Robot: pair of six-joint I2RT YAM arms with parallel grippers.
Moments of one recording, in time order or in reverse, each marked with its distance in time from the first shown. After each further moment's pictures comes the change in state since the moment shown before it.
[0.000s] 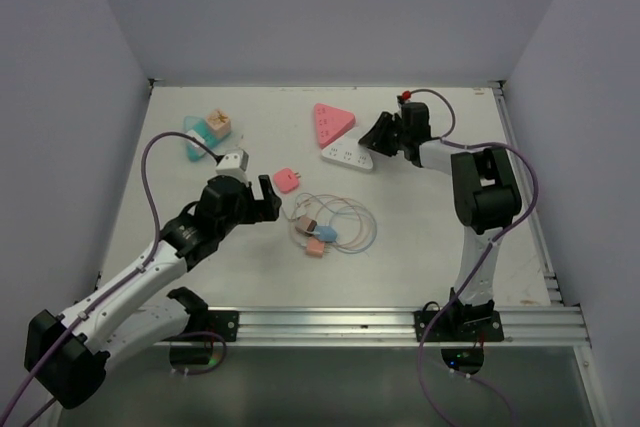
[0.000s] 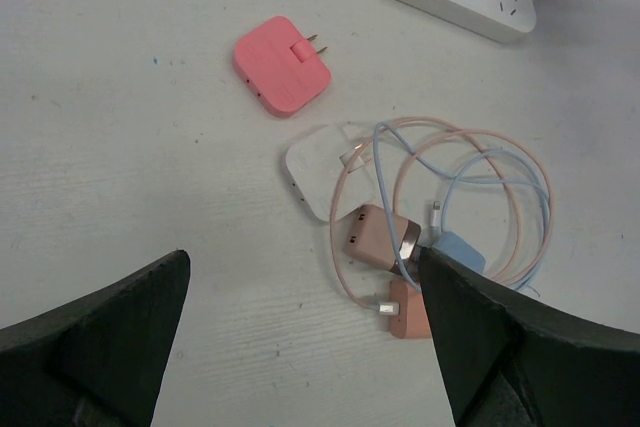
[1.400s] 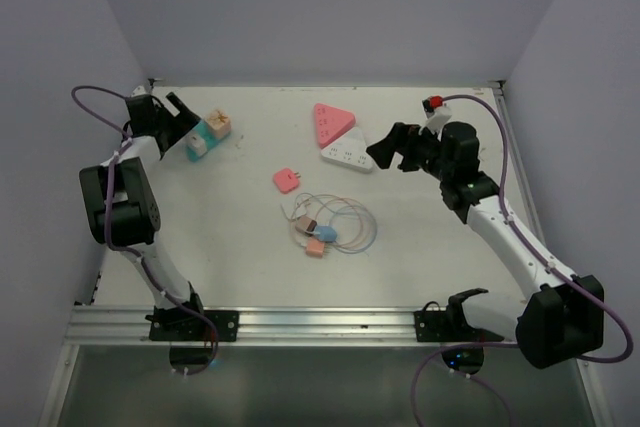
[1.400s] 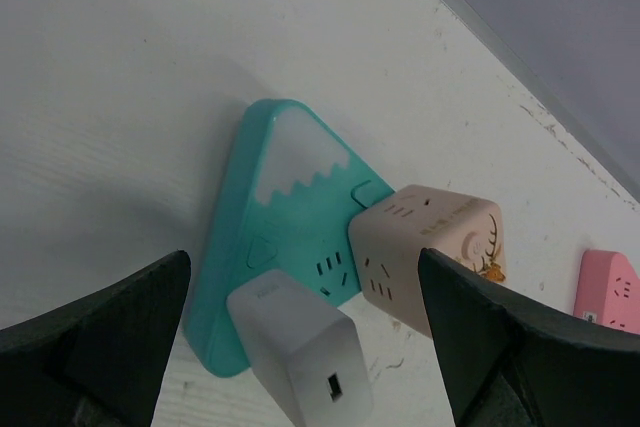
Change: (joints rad) left arm 0.851 0.991 0.612 0.341 0.374 0.002; right arm 0.069 -0.877 -0.385 -0.182 0.025 -0.222
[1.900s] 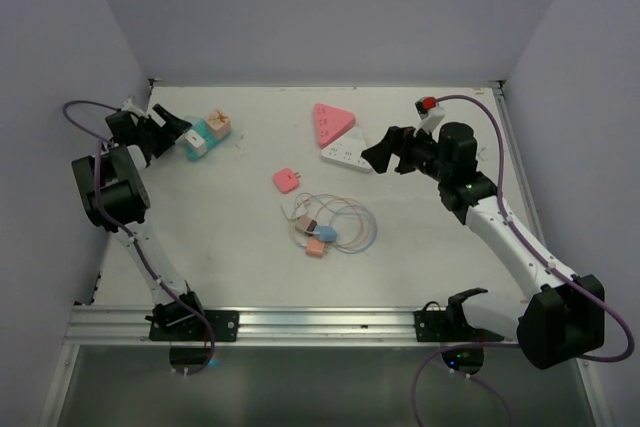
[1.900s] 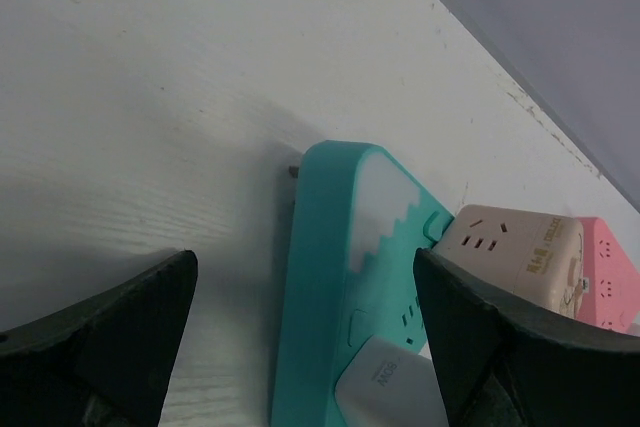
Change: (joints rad) left arm 0.173 0.259 0.058 0.258 0.376 0.031; right arm 0.025 -0.004 0.000 0.014 -0.057 -0.050
